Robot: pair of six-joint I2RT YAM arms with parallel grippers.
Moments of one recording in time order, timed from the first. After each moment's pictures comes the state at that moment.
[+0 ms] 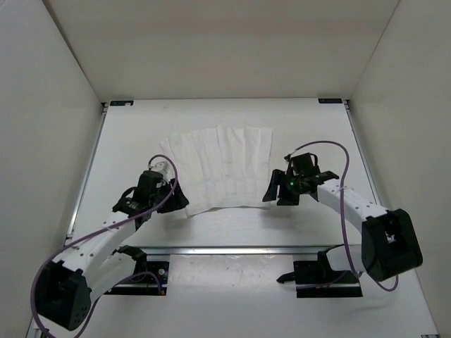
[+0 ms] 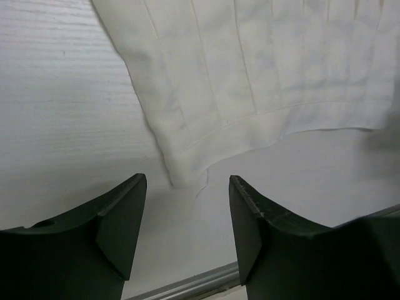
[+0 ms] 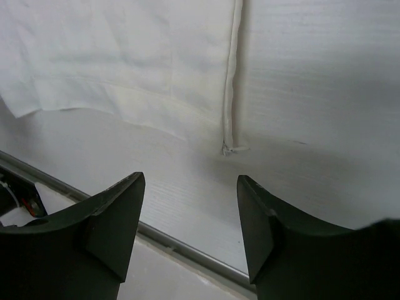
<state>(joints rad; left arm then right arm) -0.39 0.95 0.50 -0.38 0.09 -0.55 0.33 1.32 0.72 -0.46 -0.36 0.50</state>
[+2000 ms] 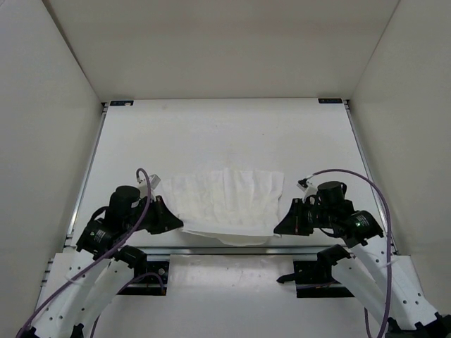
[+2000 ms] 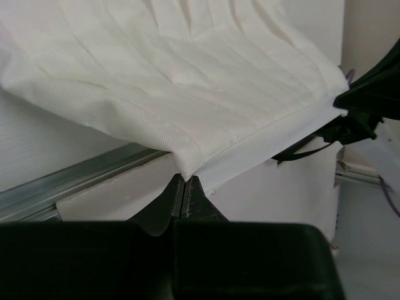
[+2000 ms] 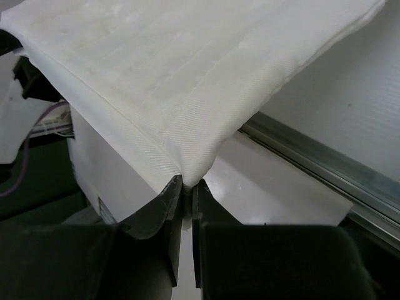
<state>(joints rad) -0.43 0.47 0.66 -0.90 0.38 -0.64 0.40 0.60 0.61 -0.89 -0.59 0.57</state>
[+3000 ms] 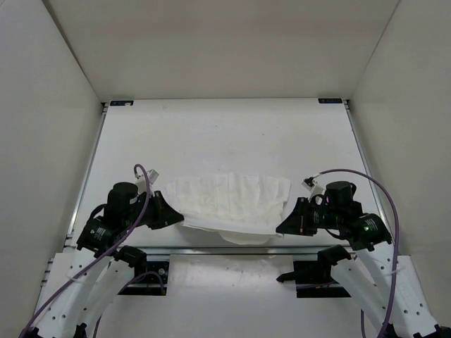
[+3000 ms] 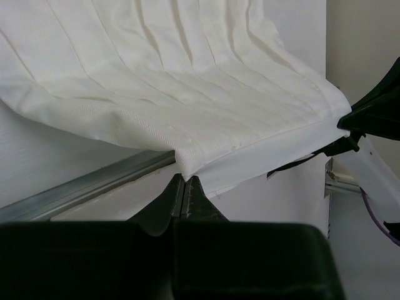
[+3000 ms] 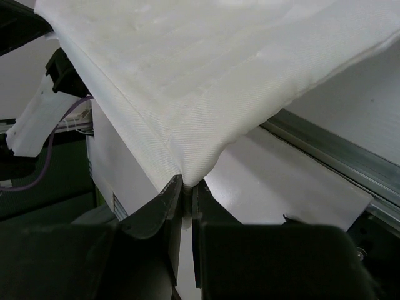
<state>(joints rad) -0.37 0.51 0.69 -0.85 0.42 -0.64 0.32 0.56 0.68 -0.97 -0.68 0.56</state>
